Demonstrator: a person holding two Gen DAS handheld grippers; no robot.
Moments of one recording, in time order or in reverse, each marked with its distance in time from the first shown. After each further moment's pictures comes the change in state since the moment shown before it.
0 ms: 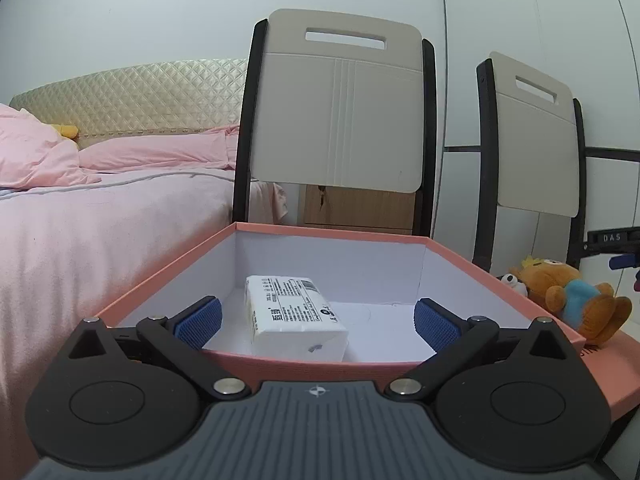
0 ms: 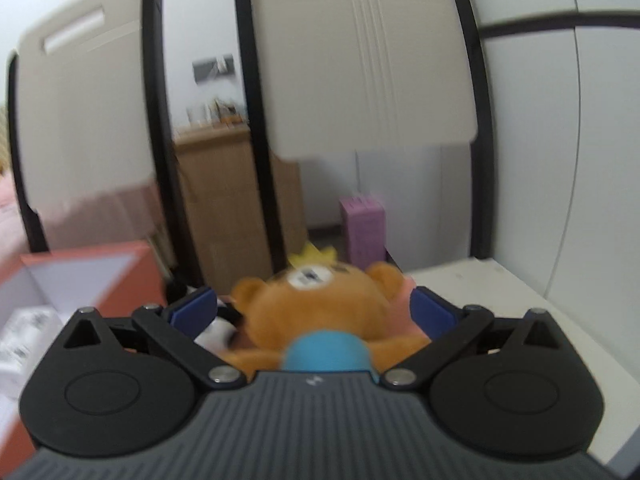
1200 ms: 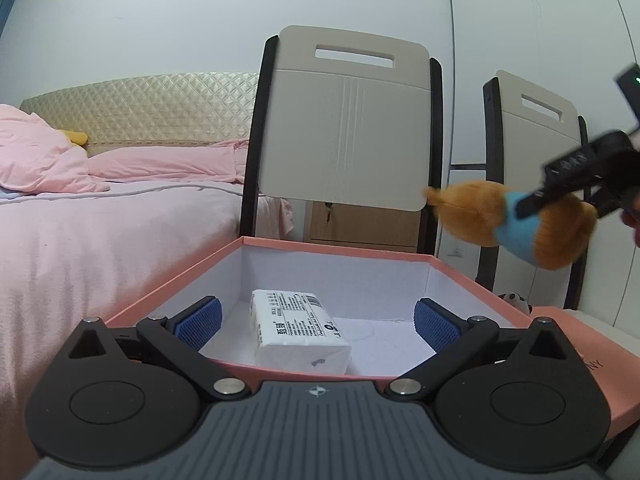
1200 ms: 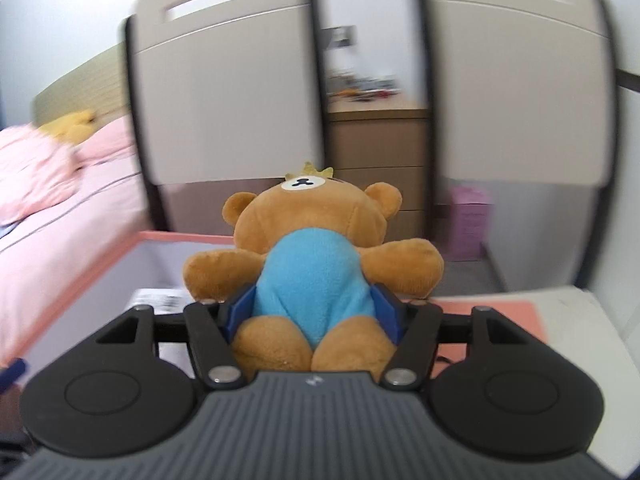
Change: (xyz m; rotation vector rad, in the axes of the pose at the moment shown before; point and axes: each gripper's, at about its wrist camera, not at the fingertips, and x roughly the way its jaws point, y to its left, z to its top) left arm -0.007 0.003 0.003 -0.045 -0.050 0.014; right arm -0.024 0.124 0.061 -0.157 0.147 0.308
